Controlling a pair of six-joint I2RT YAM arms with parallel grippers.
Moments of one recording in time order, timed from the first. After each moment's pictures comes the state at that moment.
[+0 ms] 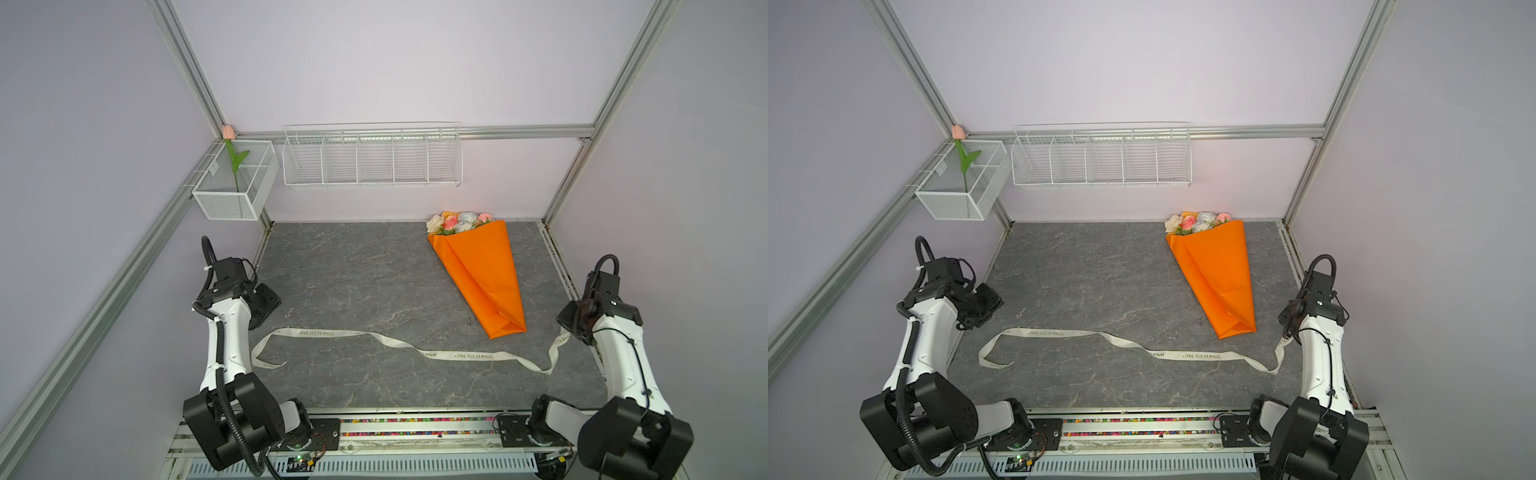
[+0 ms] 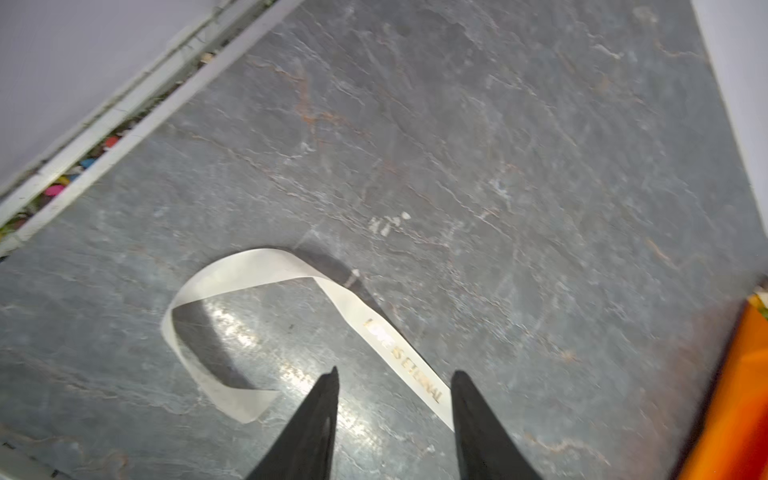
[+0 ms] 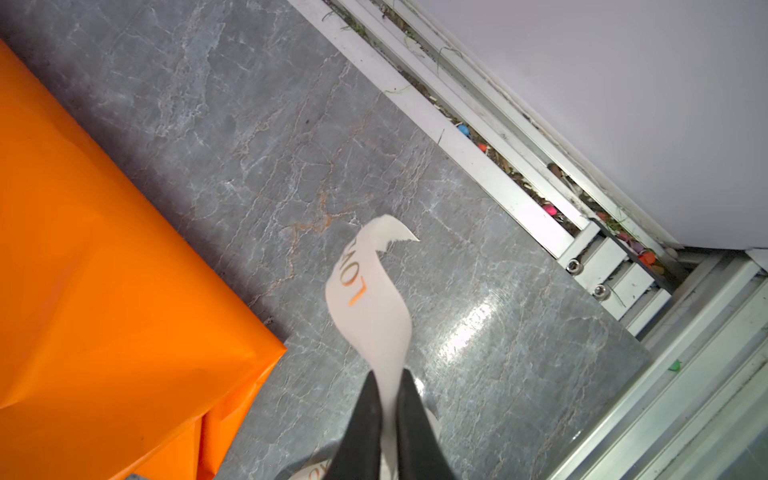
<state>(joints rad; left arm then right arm) 0.36 1.28 1.09 -0.92 0.20 -0.47 -0.38 1.14 0.90 -0.92 0.14 0.42</state>
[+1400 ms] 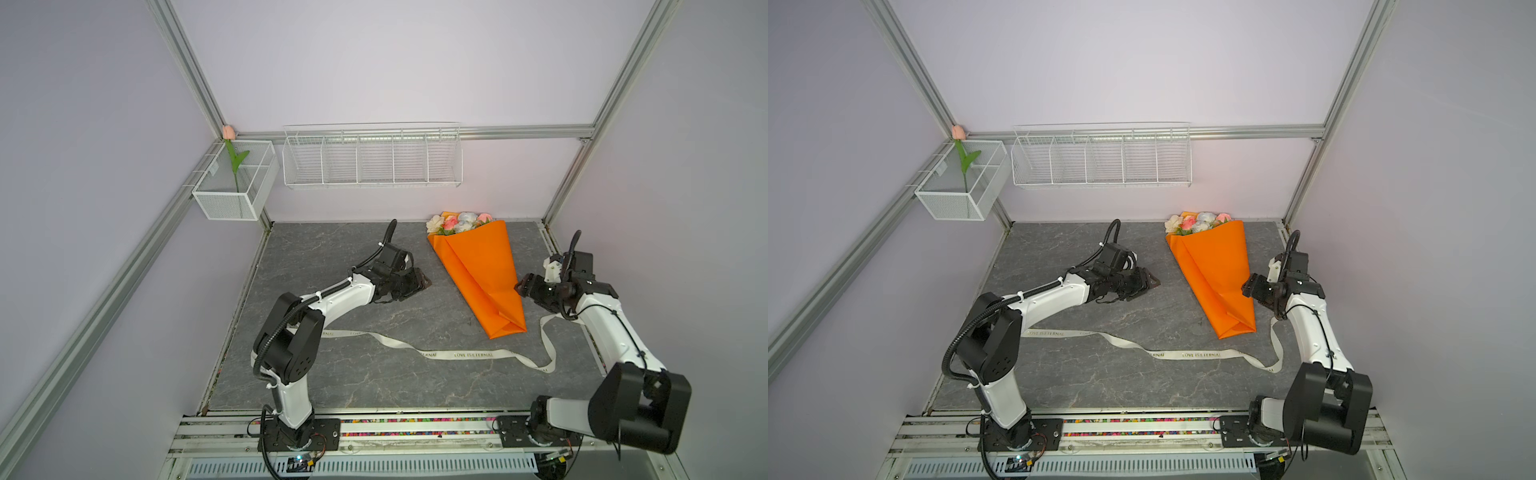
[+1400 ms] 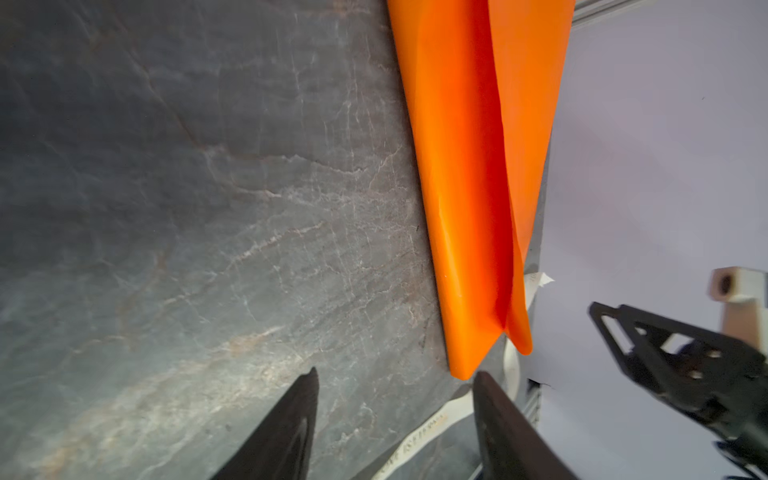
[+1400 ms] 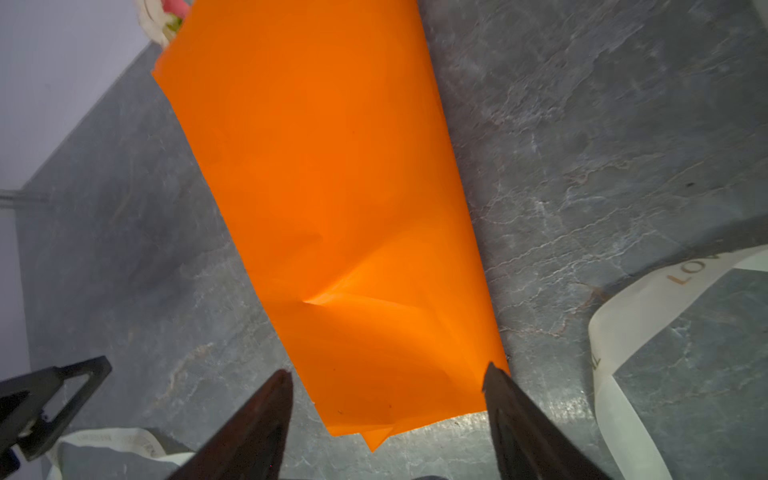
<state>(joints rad) -0.68 1.81 1.28 -0.22 0.32 -0.90 -0.19 1.27 0.98 -0.66 -0.26 0.28</state>
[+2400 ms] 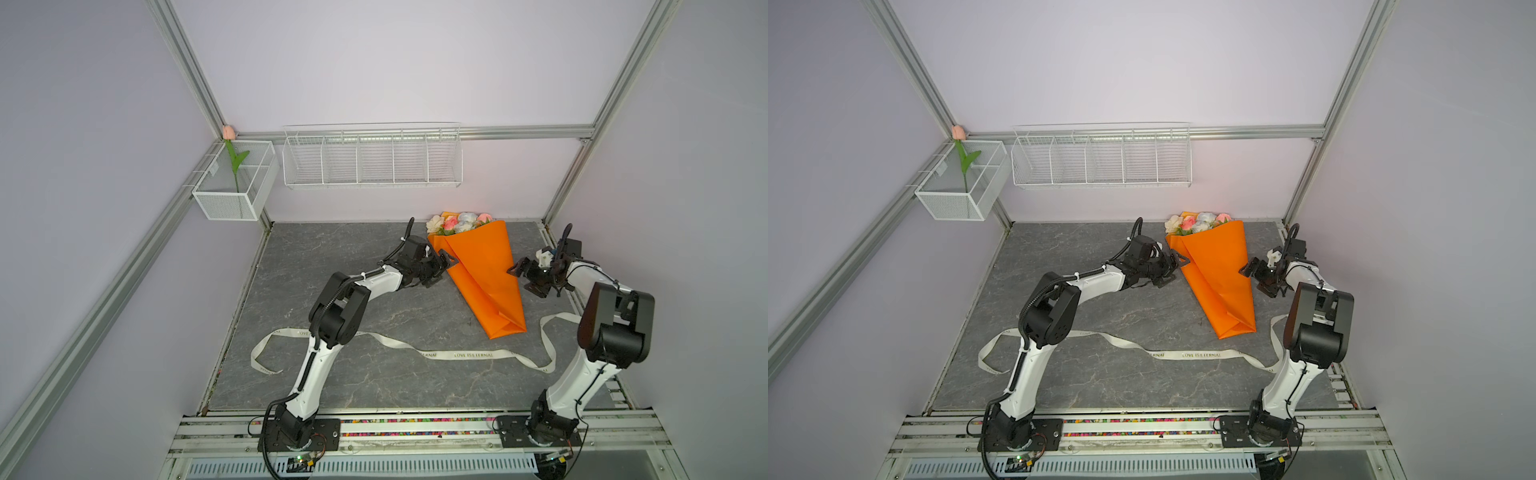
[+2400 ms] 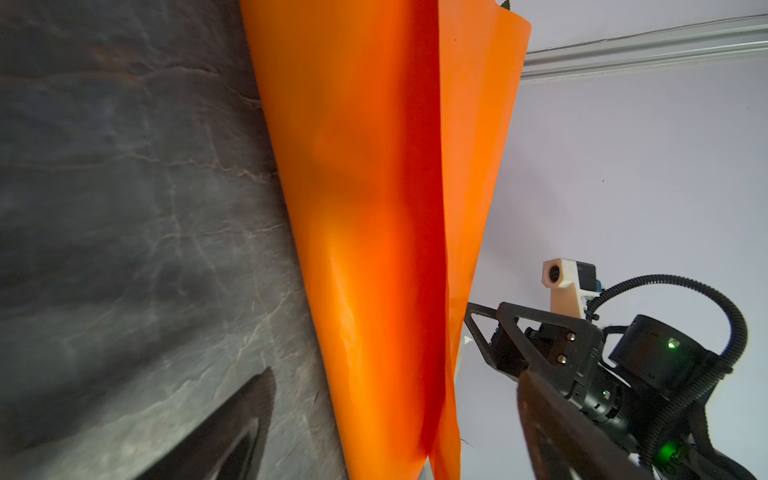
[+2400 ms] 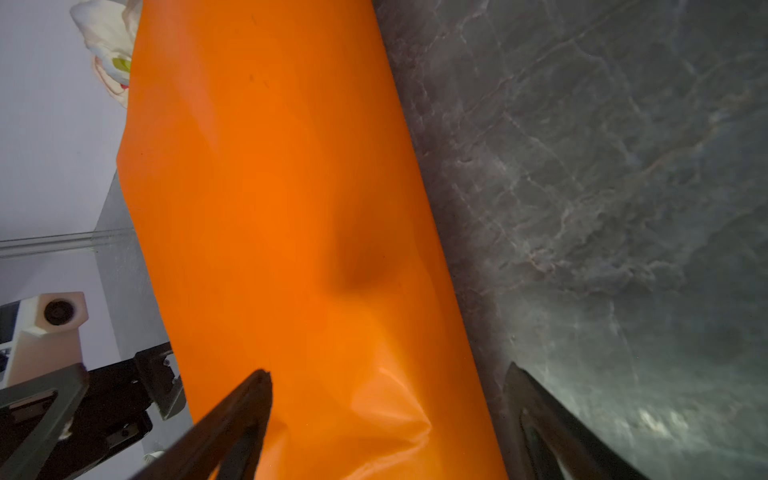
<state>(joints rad) -0.70 2.34 1.72 0.06 0.49 -1.18 -0.27 1.88 1.27 -0.53 -0.52 0.32</state>
